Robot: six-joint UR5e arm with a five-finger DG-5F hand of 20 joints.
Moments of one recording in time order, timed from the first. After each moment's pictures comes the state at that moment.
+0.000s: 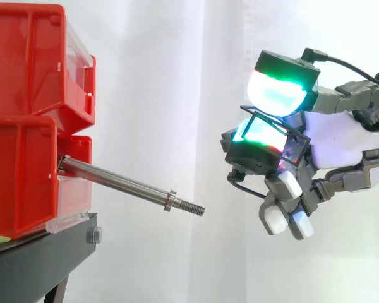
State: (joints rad) arm 0.05 -2.21 -1.16 -3.05 -1.55 -0.20
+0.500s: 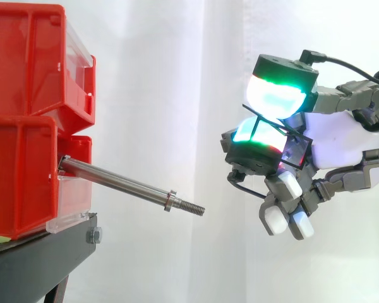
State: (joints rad) arm 0.05 -2.21 -1.16 -3.05 -1.55 -0.20
